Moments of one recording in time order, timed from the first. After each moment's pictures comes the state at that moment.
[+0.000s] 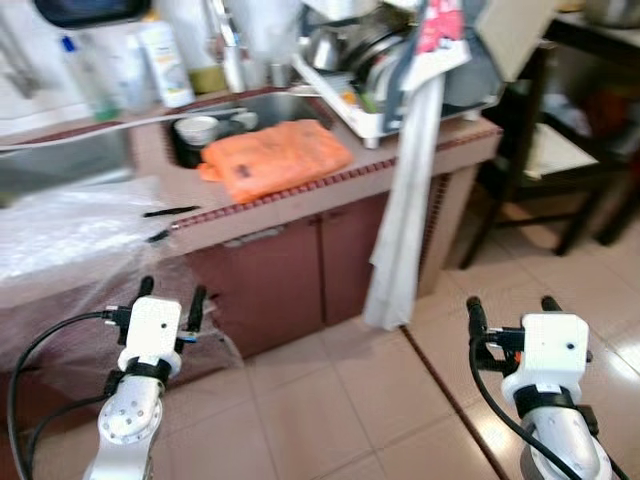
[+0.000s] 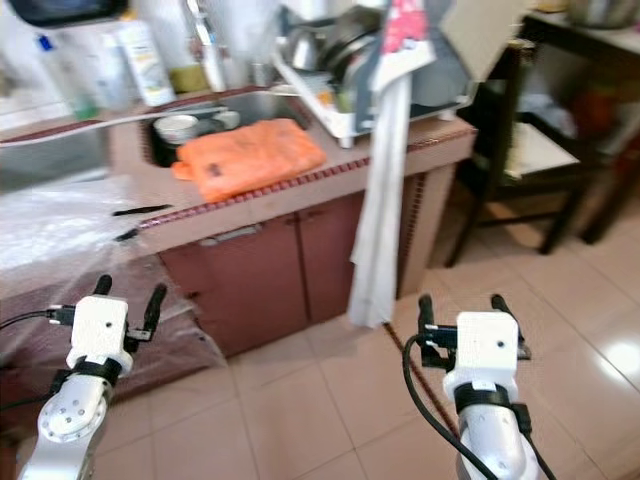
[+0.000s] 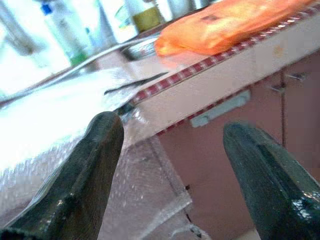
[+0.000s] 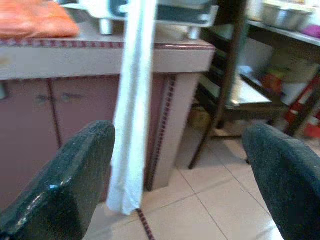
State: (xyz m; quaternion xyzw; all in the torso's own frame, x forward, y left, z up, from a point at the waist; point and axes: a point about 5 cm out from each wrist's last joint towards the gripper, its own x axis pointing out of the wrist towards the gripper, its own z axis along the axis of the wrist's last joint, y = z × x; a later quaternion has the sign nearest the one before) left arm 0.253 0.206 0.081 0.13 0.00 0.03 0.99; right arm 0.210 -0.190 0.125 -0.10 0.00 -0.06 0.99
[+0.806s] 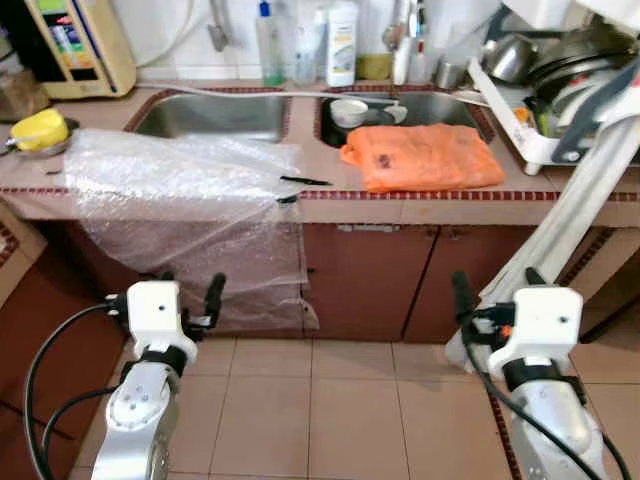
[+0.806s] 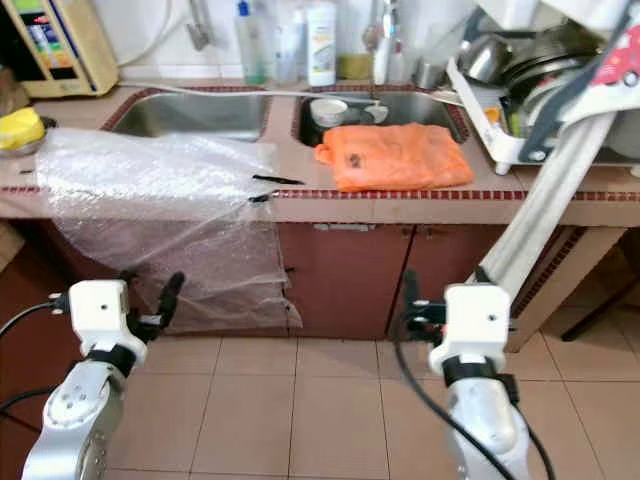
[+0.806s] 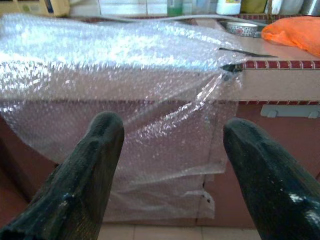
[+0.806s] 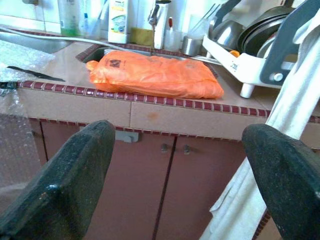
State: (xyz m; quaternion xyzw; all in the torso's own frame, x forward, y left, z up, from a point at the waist) left arm 0.256 0.187 0.100 0.00 0.02 0.00 1.00; right arm 0.227 -0.181 0.143 -0.07 -0.04 -0.04 1.00
